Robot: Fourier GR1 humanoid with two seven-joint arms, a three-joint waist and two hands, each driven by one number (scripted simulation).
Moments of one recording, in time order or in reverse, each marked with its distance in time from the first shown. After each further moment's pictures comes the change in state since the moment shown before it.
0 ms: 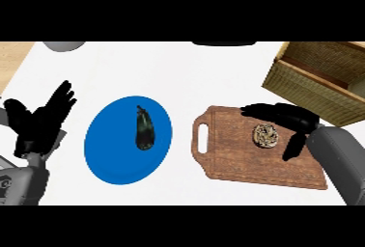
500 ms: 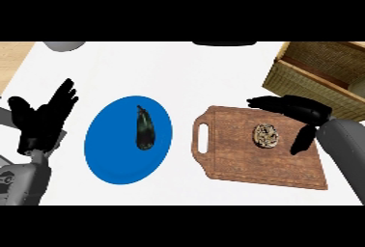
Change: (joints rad) left arm -0.022 0.013 -0.023 0.031 0.017 0.020 -0.016; right arm -0.040 -0.065 0.019 -0.015 -0.099 0.069 -0.001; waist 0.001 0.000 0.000
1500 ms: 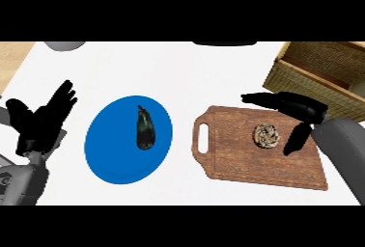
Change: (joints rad) left arm 0.010 0.035 -0.030 0.016 0.042 0.010 -0.030; right arm 0.025 -0.003 0.008 -0.160 -0.103 0.071 0.170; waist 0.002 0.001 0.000
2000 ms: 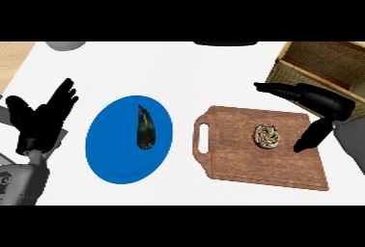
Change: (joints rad) left arm -0.004 0.015 -0.031 -0.030 0.025 0.035 0.034; right arm 0.043 -0.096 -0.055 -0.172 -0.202 0.066 0.056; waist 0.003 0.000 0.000
